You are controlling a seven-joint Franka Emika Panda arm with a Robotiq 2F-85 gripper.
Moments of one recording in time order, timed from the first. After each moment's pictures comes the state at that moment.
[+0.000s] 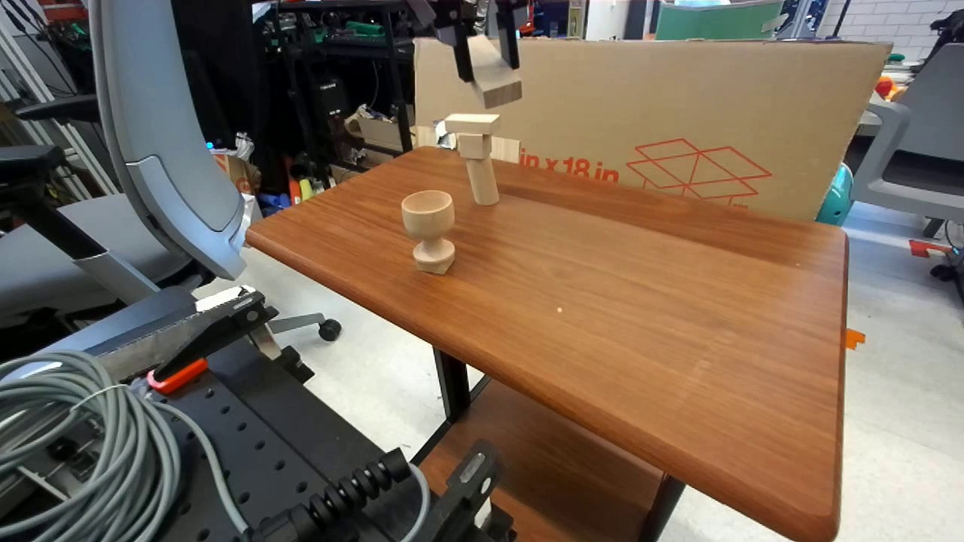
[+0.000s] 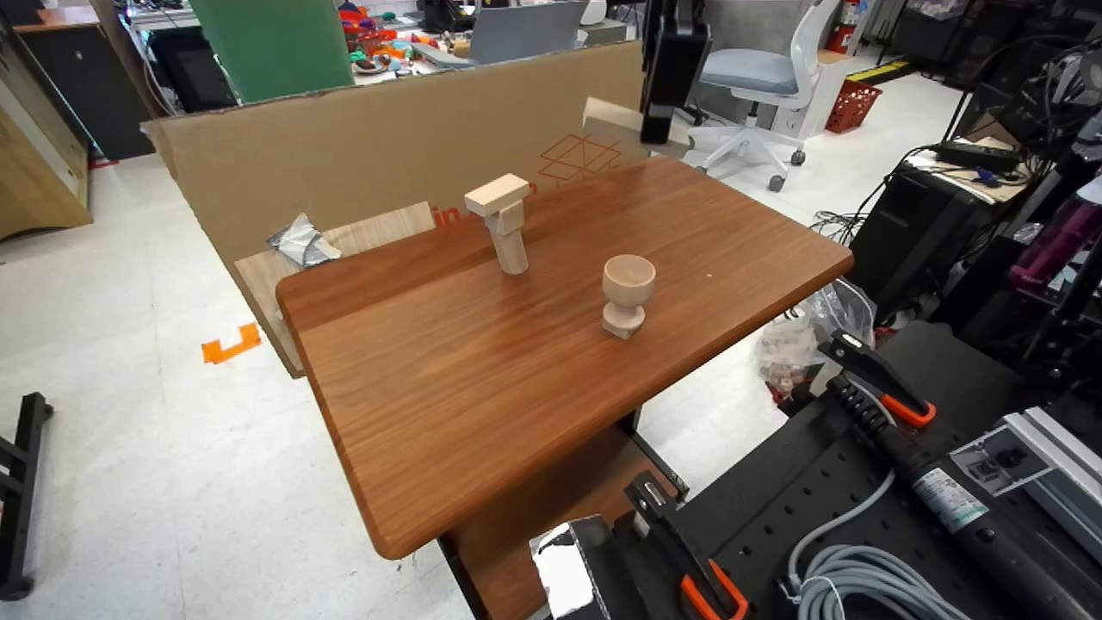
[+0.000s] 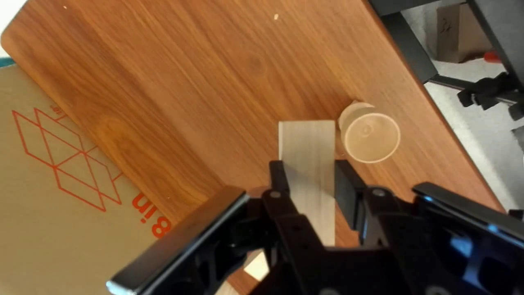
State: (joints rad) arm -0.04 0.05 0.07 -2.32 -0.15 2.47 -0.80
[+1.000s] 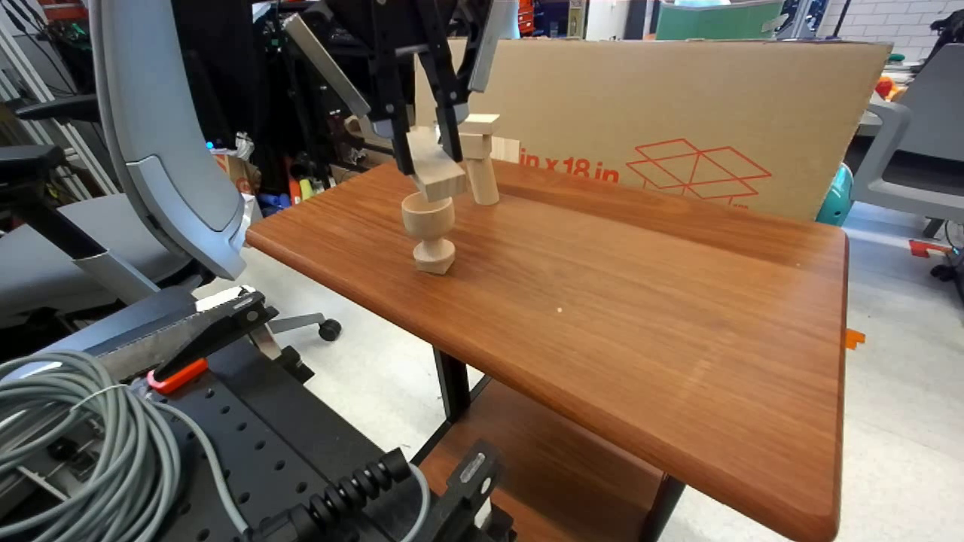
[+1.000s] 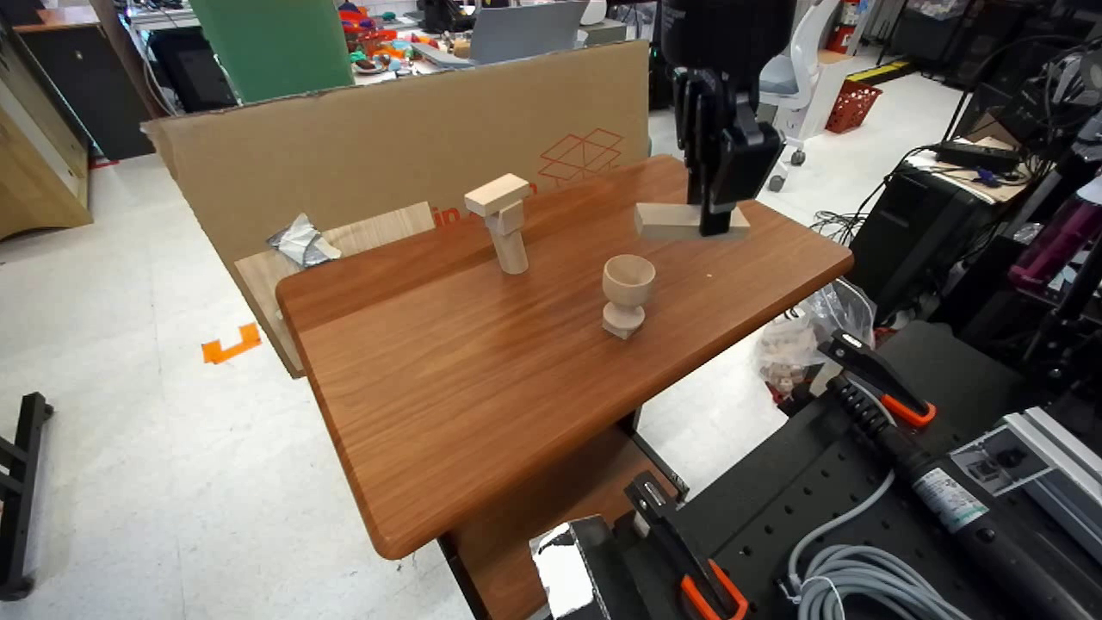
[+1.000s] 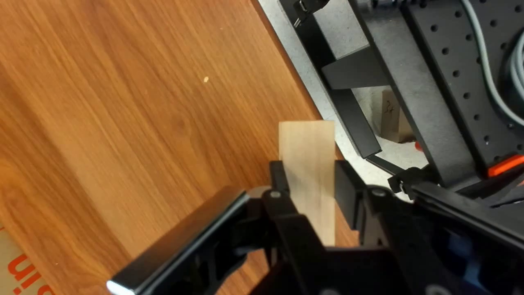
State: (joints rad) arm -0.01 0.04 0.07 -2.44 -0.26 2.41 -0.84
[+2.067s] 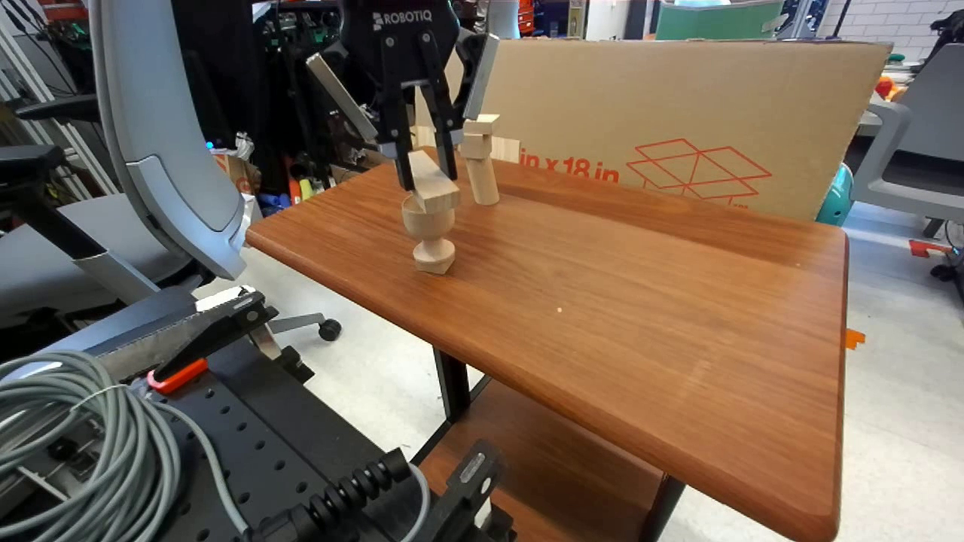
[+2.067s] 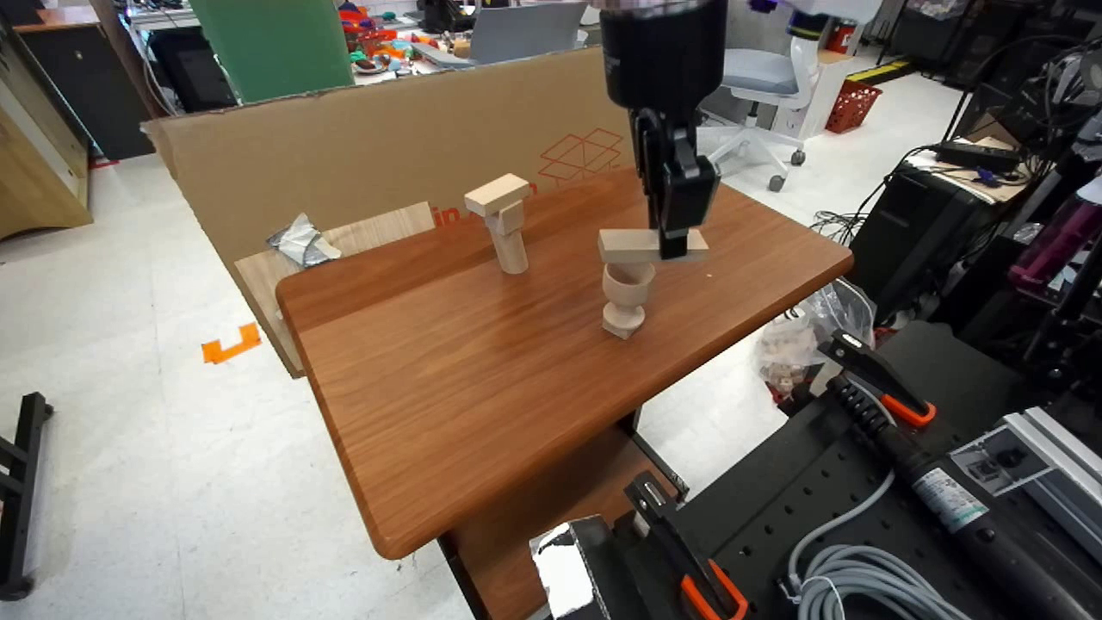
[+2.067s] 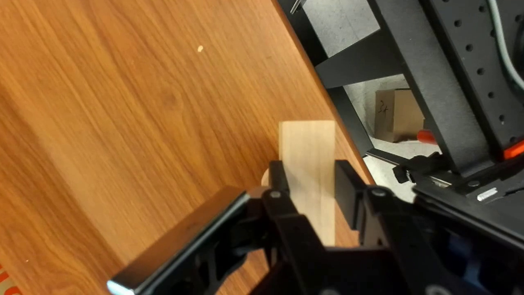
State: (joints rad) arm 0.04 0.16 0.07 -2.34 -0.27 2.38 -0.79
